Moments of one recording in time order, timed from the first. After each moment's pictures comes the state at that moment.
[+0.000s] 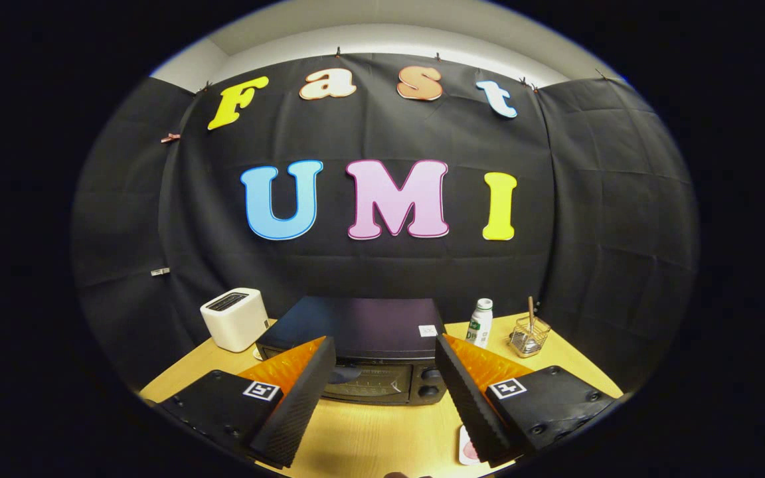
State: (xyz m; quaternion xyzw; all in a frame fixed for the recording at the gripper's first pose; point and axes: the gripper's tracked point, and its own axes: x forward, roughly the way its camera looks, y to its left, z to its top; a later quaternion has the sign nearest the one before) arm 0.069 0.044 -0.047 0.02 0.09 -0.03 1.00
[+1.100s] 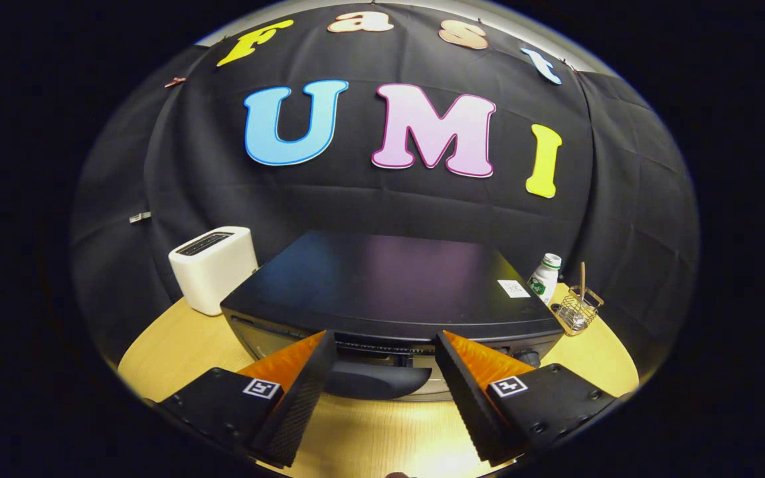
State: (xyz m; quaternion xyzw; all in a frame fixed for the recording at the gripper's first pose) arm 0.160 0.112 -0.179 -0.01 0.20 -0.01 0.98
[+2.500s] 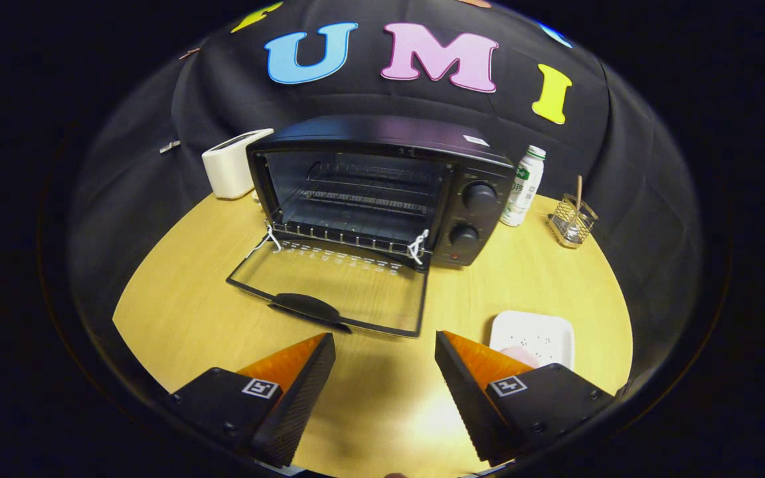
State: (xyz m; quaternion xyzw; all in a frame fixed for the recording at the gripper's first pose) arm -0.010 0.025 -0.250 -0.03 0.39 0.03 0.92
